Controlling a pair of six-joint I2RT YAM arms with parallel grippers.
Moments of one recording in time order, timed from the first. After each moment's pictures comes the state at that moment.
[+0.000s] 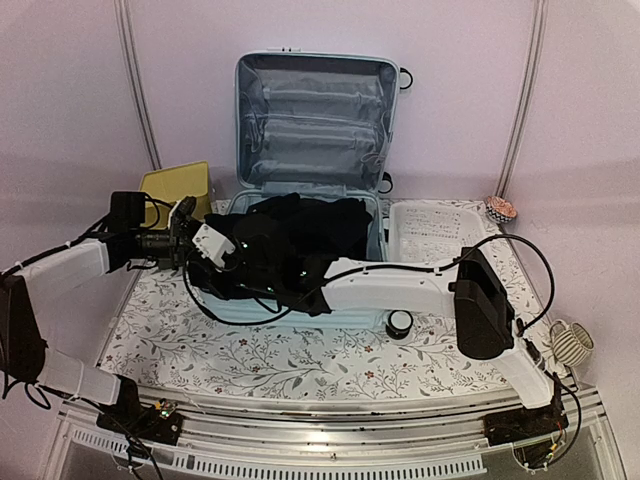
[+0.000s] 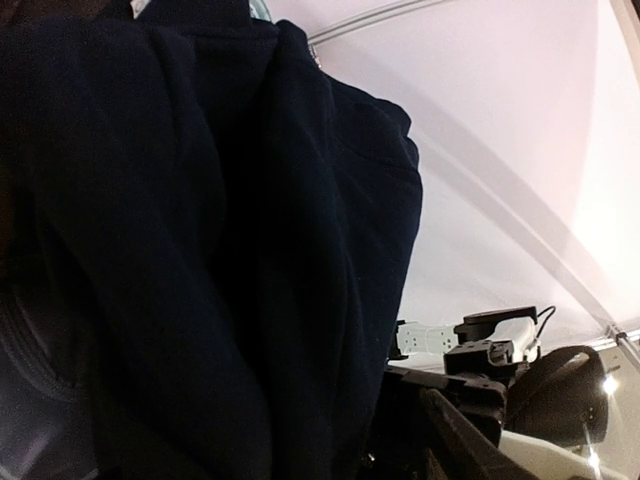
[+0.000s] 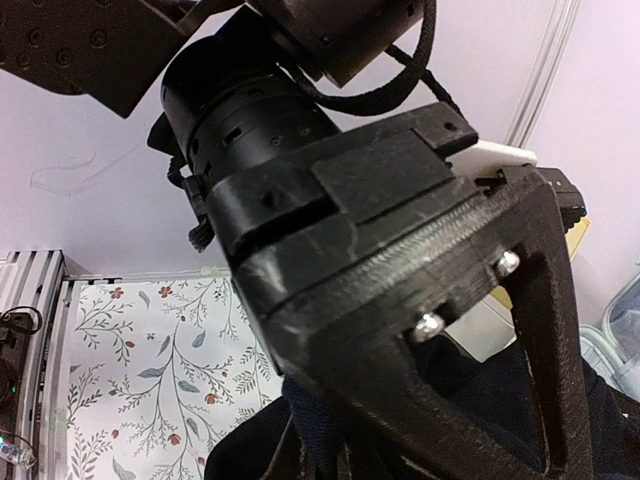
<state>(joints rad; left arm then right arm) -0.09 1.28 0.84 -0.14 1.11 -0.67 1.22 2.37 2.07 0.14 0.03 -0.22</state>
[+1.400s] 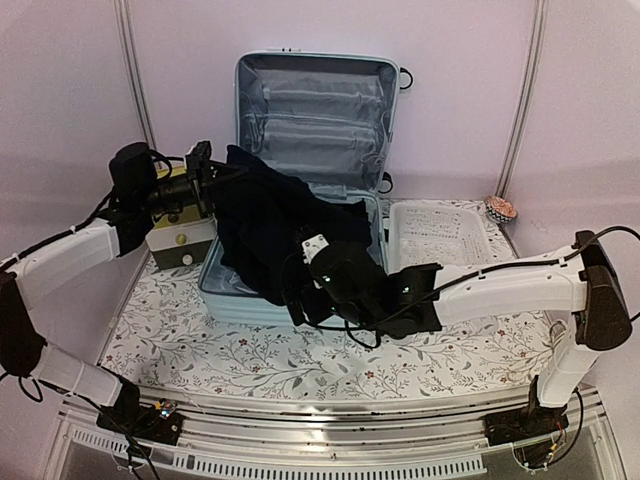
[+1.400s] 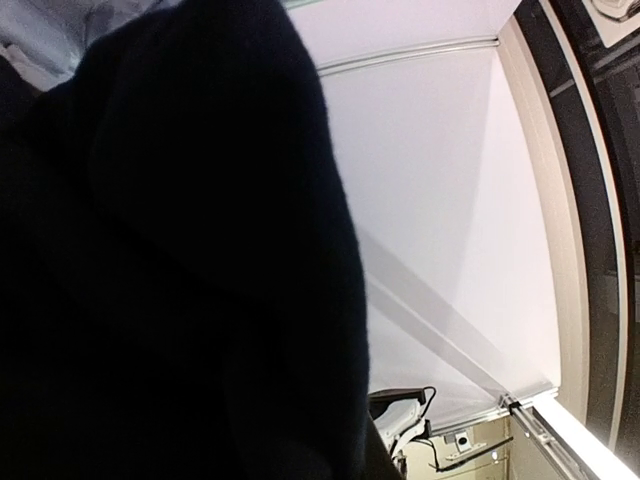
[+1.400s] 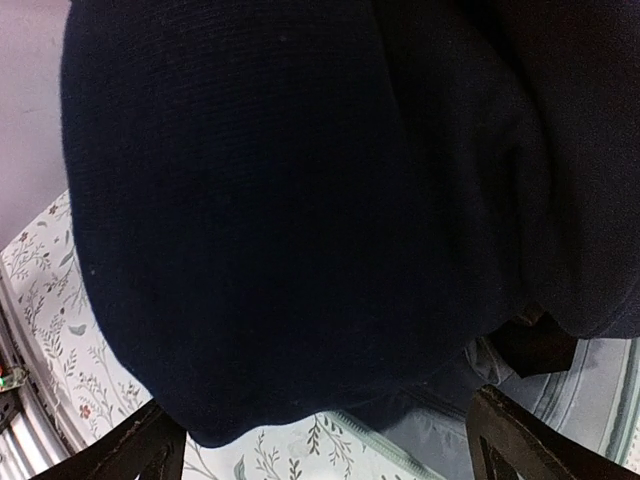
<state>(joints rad) -0.30 1.33 1.02 0.35 0.84 -1.35 1.25 1.74 1.28 -0.10 0.51 0.33</state>
